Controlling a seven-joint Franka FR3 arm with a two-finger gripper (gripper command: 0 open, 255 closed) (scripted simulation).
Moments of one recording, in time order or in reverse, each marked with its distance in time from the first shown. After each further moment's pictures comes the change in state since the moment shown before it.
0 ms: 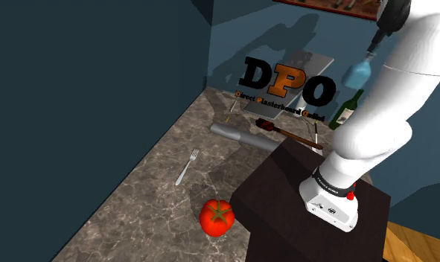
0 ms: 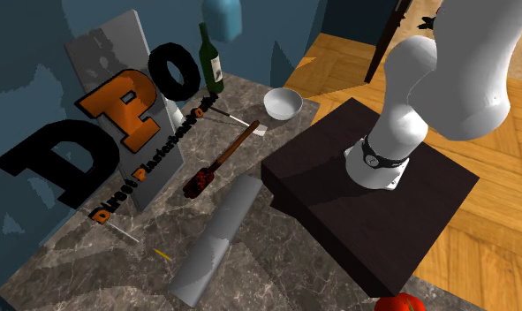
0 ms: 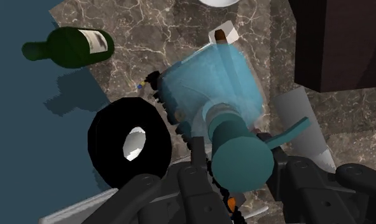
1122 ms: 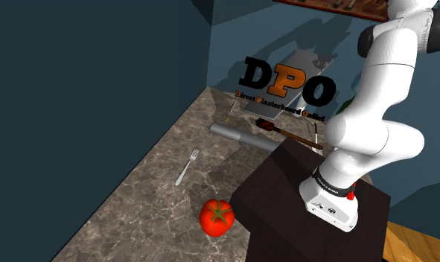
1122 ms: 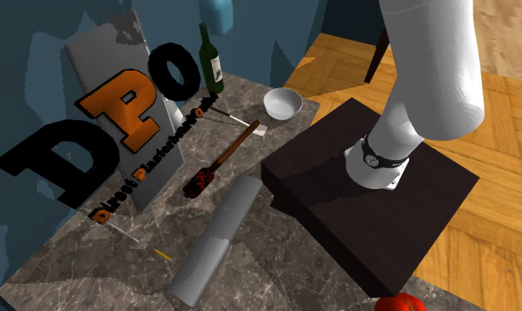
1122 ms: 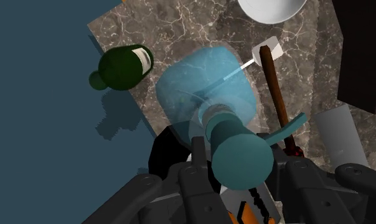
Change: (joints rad) arm -0.477 0.463 0.079 0.487 0.331 -0.128 -0.230
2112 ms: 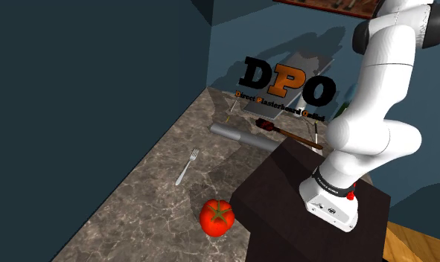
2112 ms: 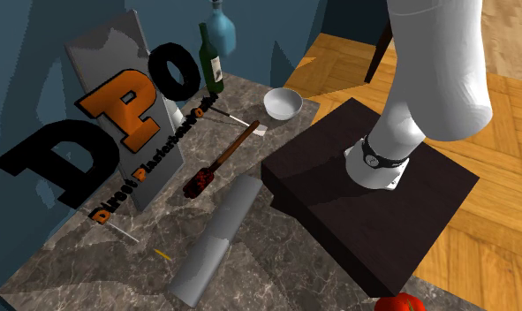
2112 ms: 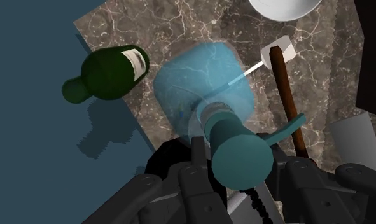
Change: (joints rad) arm 0.131 -0.046 -0.023 -0.318 -0.028 0.242 -0.034
